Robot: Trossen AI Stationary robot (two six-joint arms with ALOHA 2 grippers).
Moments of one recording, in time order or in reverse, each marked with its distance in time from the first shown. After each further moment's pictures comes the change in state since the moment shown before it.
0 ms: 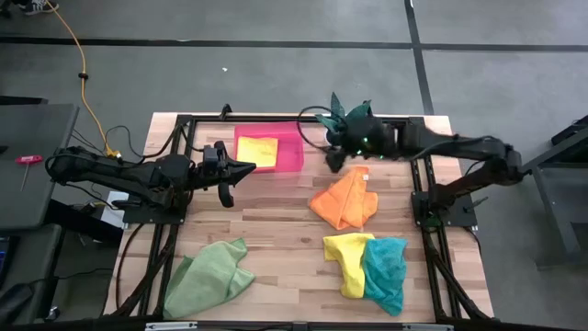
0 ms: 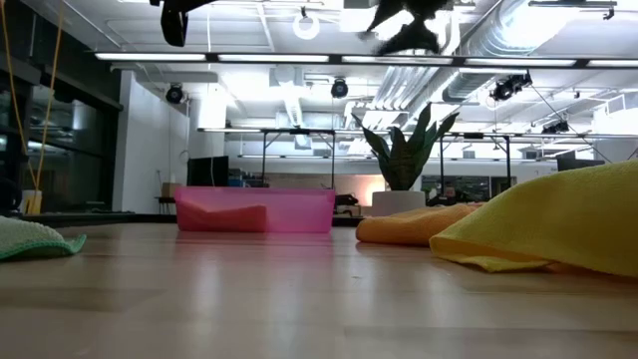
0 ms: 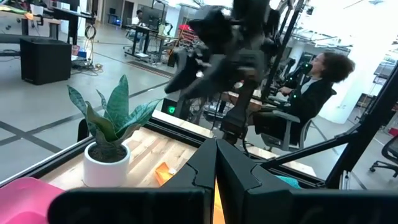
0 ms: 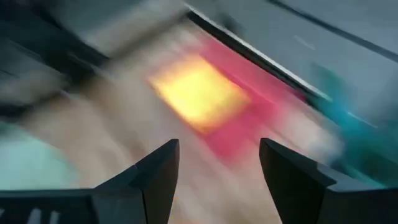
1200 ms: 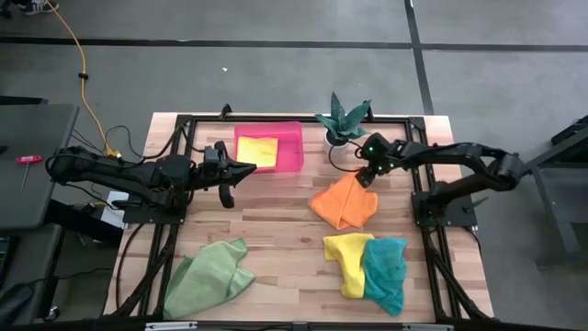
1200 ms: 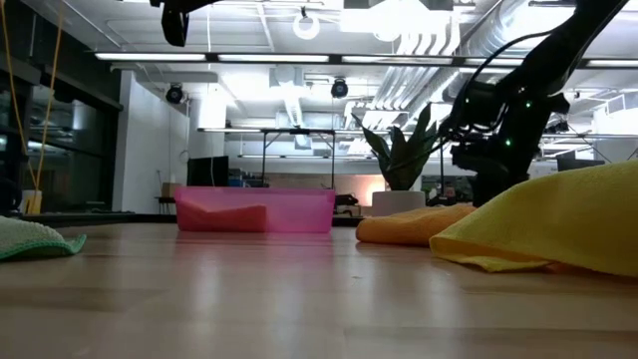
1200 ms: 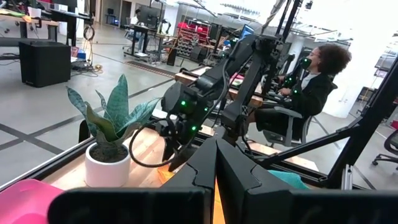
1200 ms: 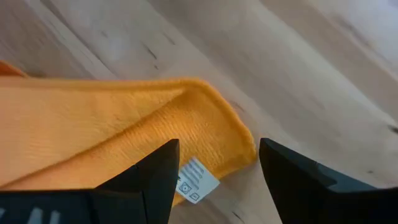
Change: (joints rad) left arm 0.000 0.005 0.000 -0.004 0.006 0.022; right arm -0.442 0.002 -0.791 0.298 -0.301 -0.202
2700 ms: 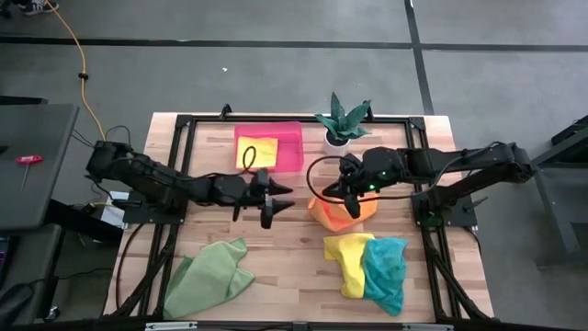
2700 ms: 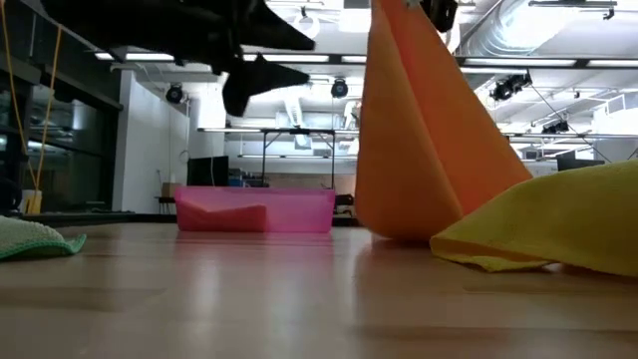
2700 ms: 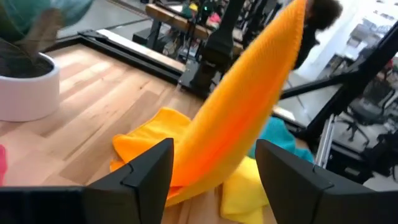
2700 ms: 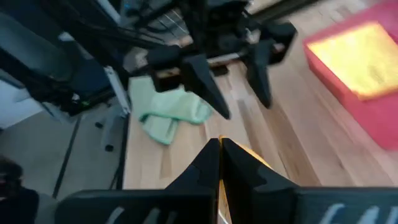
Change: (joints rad) left arm 0.000 0.611 0.028 0.388 0.169 -0.168; right arm 0.687 -0.122 0.616 -0.074 0.009 0.252
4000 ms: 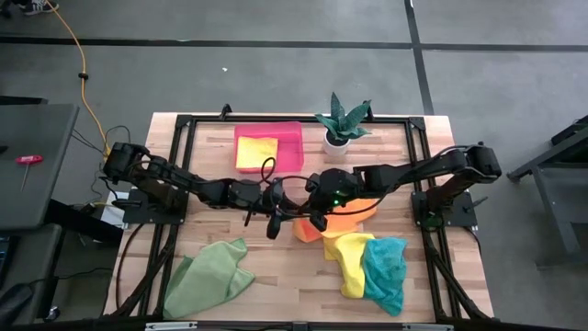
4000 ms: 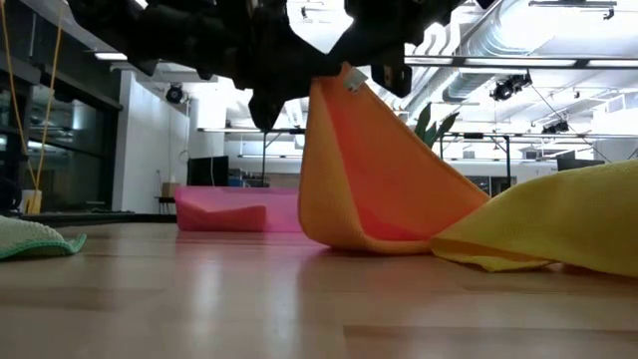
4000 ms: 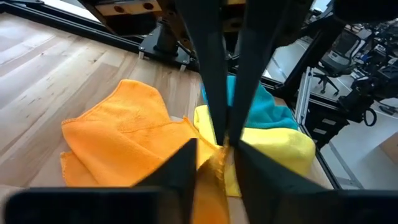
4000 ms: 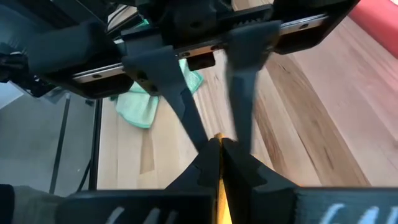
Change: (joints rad) left arm -0.002 0.152 0.095 -0.022 0.177 0.066; right arm 0.017 0.338 -0.003 0.203 -0.050 0.056
